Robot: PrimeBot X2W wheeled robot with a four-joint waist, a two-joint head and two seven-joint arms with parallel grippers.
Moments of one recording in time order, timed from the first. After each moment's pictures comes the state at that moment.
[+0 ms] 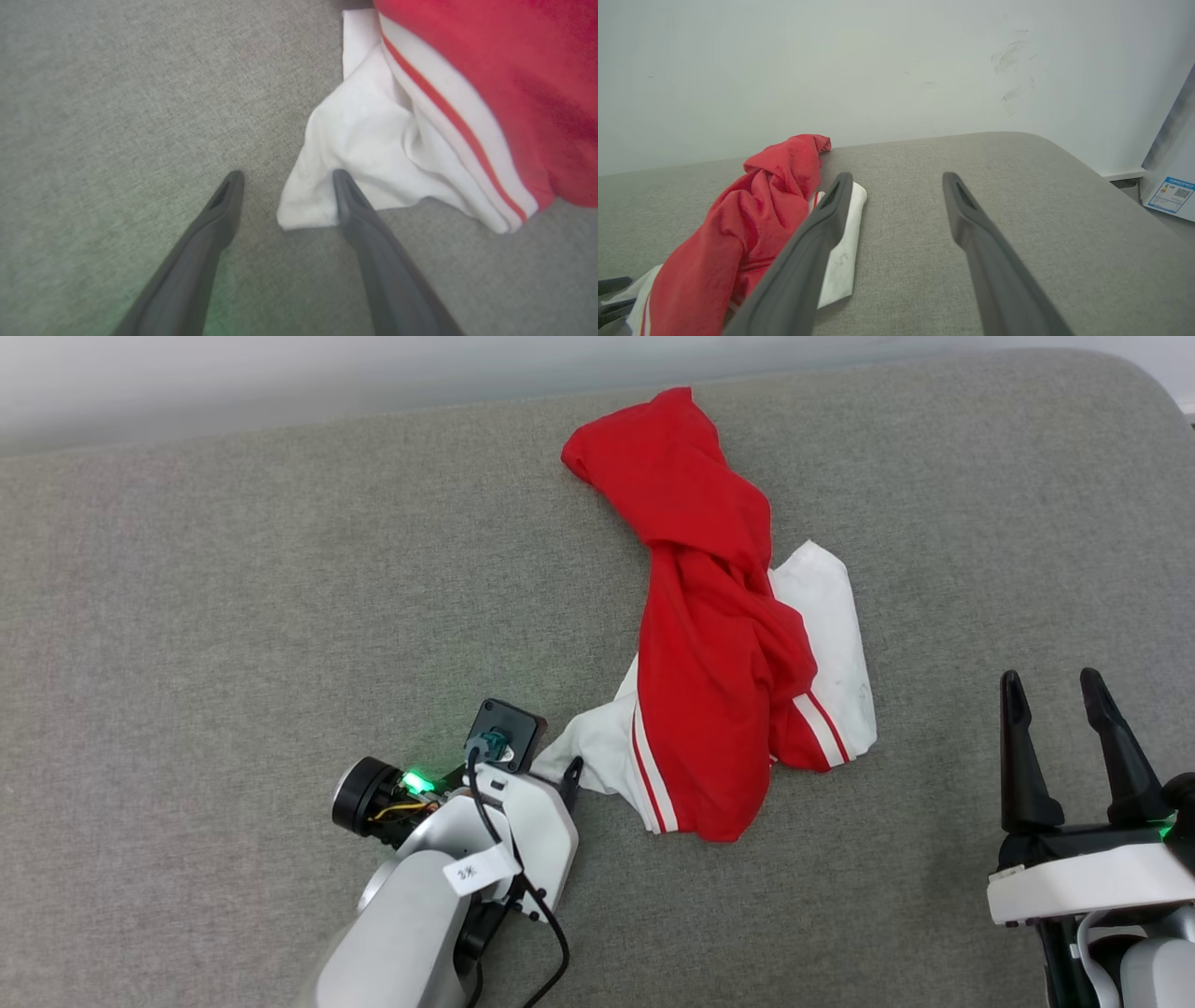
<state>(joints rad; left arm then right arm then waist) -0.41 0.11 -0.42 0.39 -0.15 -0.05 0.33 -0.09 -0.07 -0.10 -0.03 0.19 0.13 -0.18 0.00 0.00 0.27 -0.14</state>
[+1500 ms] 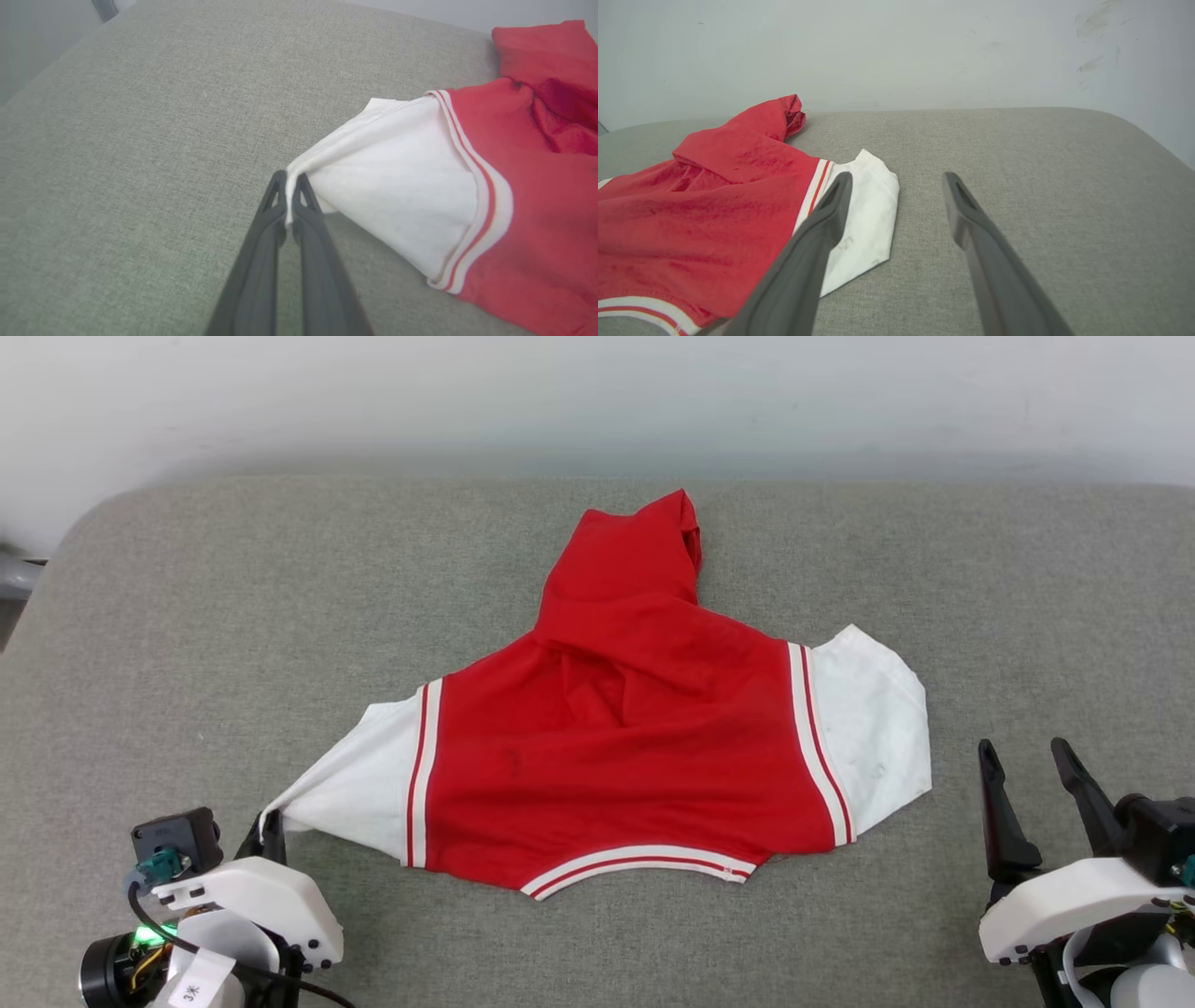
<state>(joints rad) -0.15 0.24 -0.04 0.32 -0.40 0.16 0.06 -0.06 -0.07 -0.13 0.07 0.14 0.13 -0.04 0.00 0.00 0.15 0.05</state>
